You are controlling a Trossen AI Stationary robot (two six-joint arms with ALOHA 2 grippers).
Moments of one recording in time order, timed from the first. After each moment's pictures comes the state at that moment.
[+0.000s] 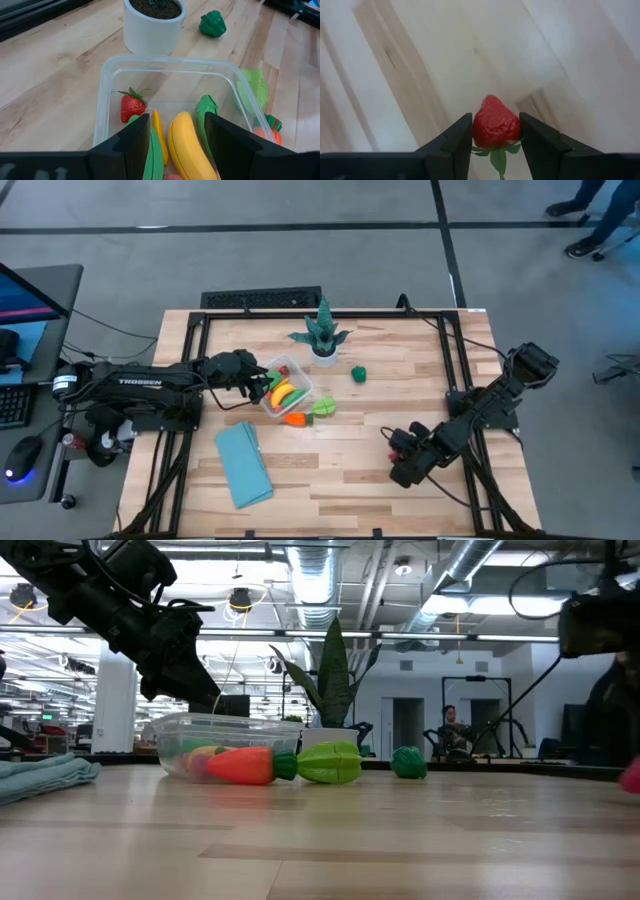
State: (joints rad) left arm 0.24 0.94 0.36 0.01 -0.12 -0.36; right arm 0.71 1.49 0.70 -0.46 0.25 1.17
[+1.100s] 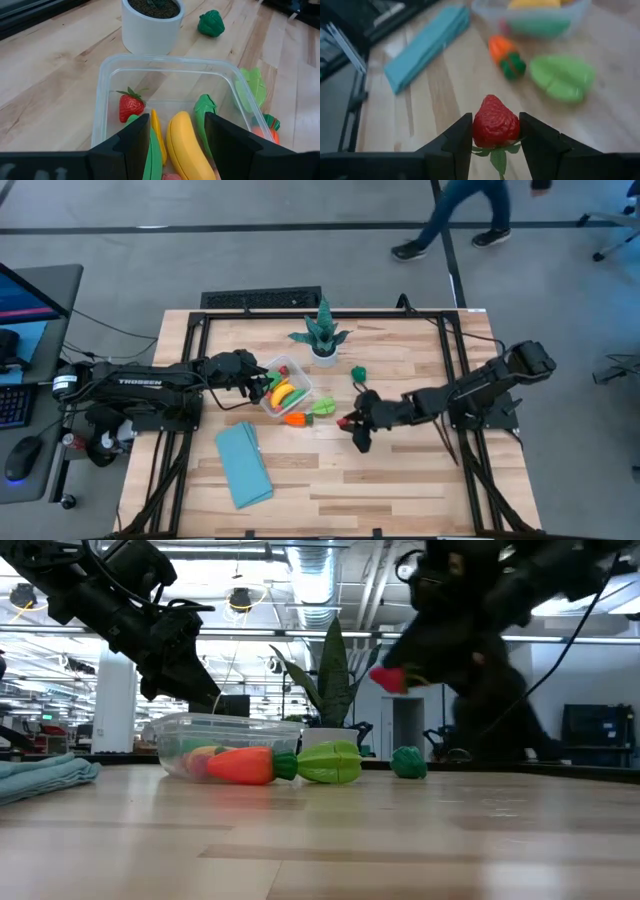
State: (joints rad) left arm 0.24 0.94 0.36 0.01 -0.11 -0.36; right arm 0.27 1.49 0.70 0.18 0.21 0.64
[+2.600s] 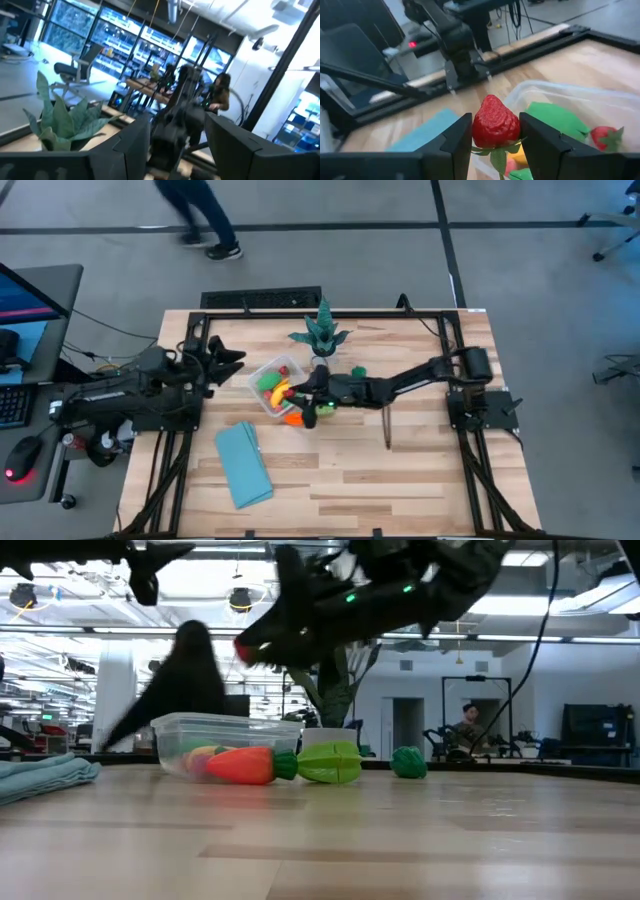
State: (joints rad) left arm 0.21 0.35 0.36 0.23 0.06 -0.48; right arm 0.06 1.96 1.10 0.61 0.16 0.31
